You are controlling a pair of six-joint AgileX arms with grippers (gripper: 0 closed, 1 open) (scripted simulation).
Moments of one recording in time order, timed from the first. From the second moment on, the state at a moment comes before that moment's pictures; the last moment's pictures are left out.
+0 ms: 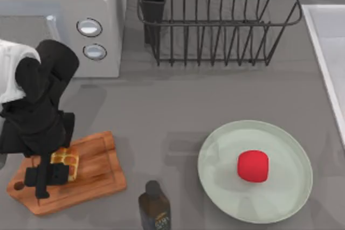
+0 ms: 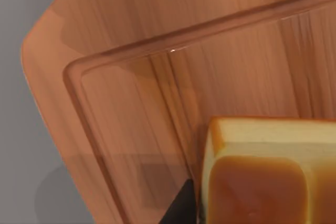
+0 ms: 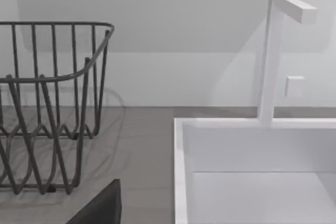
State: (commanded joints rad) left arm -0.32 1.68 0.93 -0.81 0.00 -1.93; right arm 0.00 0.00 0.00 0.00 0.00 0.00
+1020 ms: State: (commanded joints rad) left arm -0.32 1.68 0.93 -0.81 0.00 -1.93; right arm 0.00 0.00 0.00 0.00 0.00 0.00
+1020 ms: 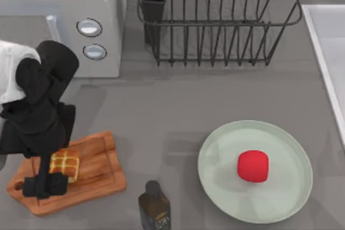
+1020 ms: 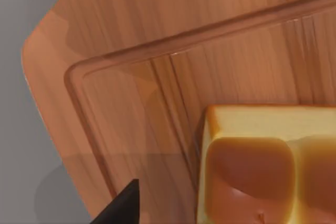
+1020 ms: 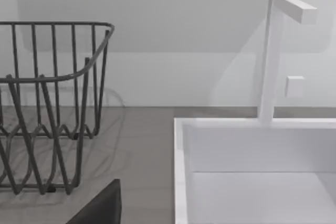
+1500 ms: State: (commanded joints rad) left arm -0.32 1.67 0.92 -0.80 0.00 -1.92; right arm 0.00 0.00 0.00 0.00 0.00 0.00
